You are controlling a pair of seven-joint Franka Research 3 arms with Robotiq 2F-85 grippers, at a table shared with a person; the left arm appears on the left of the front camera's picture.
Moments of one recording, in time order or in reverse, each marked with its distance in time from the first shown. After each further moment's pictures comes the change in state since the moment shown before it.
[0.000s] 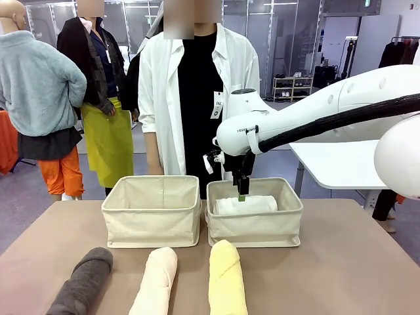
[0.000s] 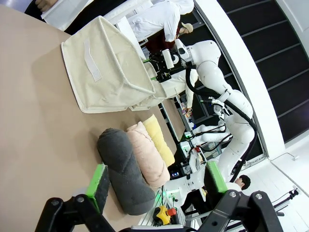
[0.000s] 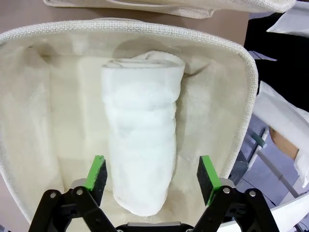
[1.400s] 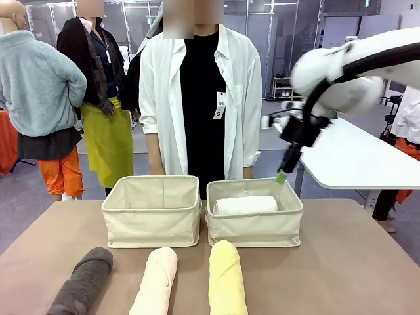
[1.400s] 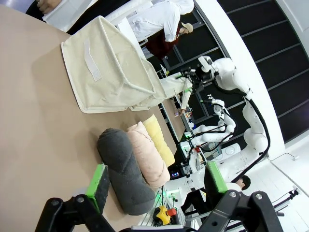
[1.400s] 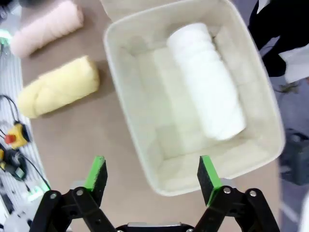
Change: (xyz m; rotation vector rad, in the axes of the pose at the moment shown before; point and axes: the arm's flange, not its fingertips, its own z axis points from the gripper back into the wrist) left arm 0.000 0.000 0.000 0.000 0.000 0.000; right arm -0.170 0.093 0.104 0.228 -0.423 -0.489
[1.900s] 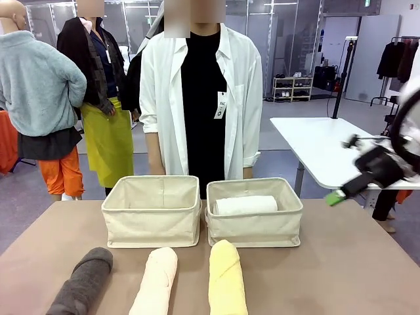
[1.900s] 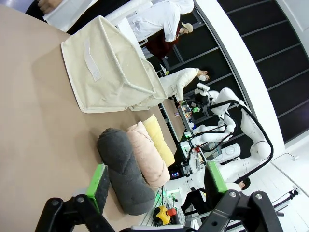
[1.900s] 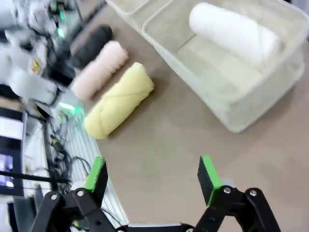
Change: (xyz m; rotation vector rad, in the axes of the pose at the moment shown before) left arm 0.000 0.000 0.000 0.000 0.000 0.000; right arm -0.221 0.045 0.007 0.261 -0.474 -0.448
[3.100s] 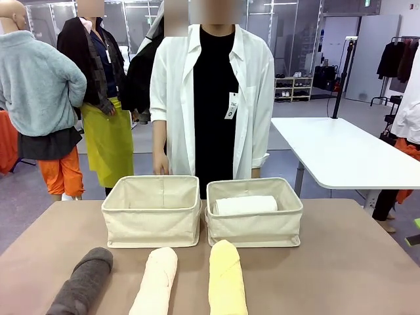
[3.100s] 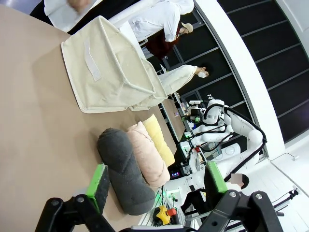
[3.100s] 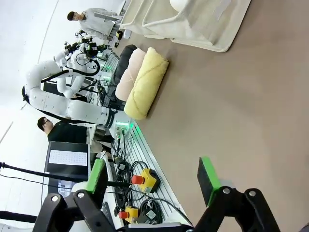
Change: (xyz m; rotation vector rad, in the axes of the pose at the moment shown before) left arm 0.000 0.000 0.000 0.000 0.001 0.000; right arm -0.144 -0.062 0.092 0.233 -0.151 -0.356
